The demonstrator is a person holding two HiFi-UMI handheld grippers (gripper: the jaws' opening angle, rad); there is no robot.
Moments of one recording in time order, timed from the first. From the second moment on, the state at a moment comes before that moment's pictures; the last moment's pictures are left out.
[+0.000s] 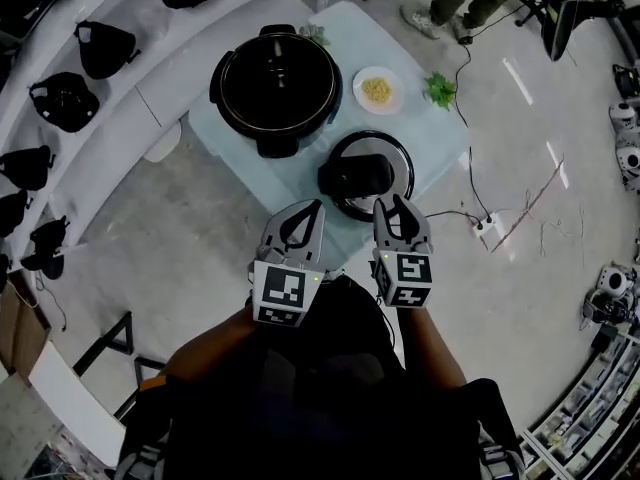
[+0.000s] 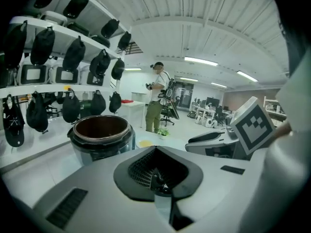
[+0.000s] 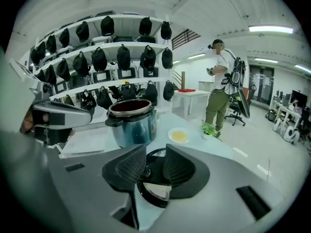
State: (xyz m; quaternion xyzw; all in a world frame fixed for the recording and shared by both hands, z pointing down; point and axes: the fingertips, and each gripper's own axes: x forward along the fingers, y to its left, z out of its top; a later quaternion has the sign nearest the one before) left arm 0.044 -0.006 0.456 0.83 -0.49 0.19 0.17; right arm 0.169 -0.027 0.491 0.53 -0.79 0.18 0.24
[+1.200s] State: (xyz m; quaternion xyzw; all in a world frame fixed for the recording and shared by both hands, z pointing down) left arm 0.088 -0.067 0.591 0.82 -0.45 0.29 0.22; right arm 0.199 -0.106 0.615 0.53 -0.78 0.24 0.24
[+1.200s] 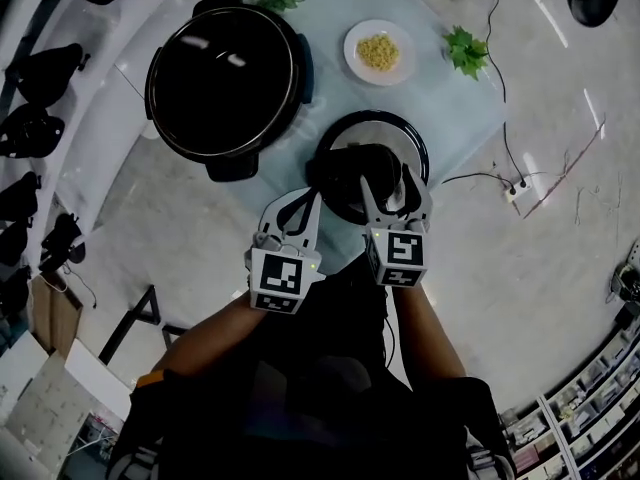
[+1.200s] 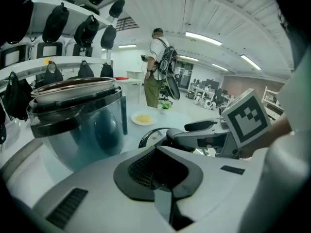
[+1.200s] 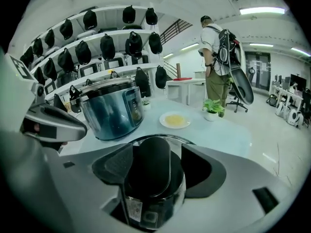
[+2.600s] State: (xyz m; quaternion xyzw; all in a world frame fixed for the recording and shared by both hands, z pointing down) left arm 0.071 -0.065 0.567 0.82 -0.46 0.28 0.21; right arm 0.184 -0.103 0.631 0.53 -0.77 0.21 0.29
